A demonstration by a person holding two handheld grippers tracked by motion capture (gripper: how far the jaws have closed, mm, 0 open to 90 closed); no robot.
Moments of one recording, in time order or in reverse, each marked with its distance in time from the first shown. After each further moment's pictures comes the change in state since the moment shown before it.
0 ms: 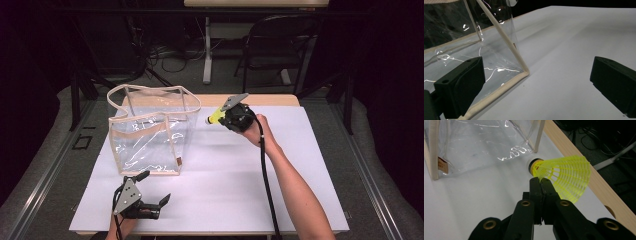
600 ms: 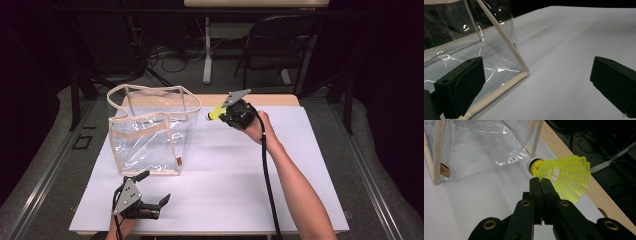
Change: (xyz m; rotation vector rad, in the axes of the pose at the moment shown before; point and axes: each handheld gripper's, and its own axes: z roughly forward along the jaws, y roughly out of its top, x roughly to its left) left arm 0.000 0.000 0.000 -0.001 0.002 0.000; right arm -0.003 0.009 -0.011 -0.019 -0.013 -0.010
